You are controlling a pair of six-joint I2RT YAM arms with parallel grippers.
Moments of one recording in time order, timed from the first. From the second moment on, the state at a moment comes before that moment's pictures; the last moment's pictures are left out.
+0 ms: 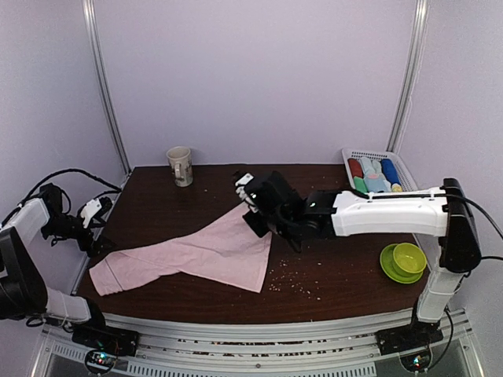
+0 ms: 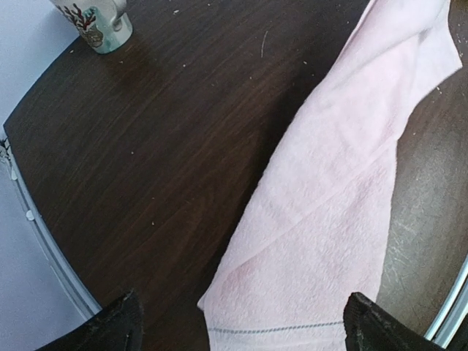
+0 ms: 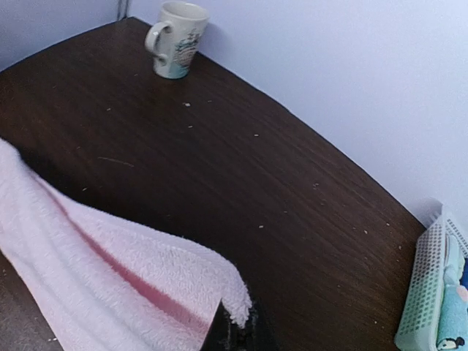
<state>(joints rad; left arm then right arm) 0.48 1.19 0.85 -0.91 0.68 1.27 1.11 1.80 1.43 -0.27 0.61 -0.01</state>
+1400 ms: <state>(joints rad) 0.08 1.73 0.92 -0.73 0.54 1.13 0.90 1.62 1.15 -0.19 0.64 0.14</state>
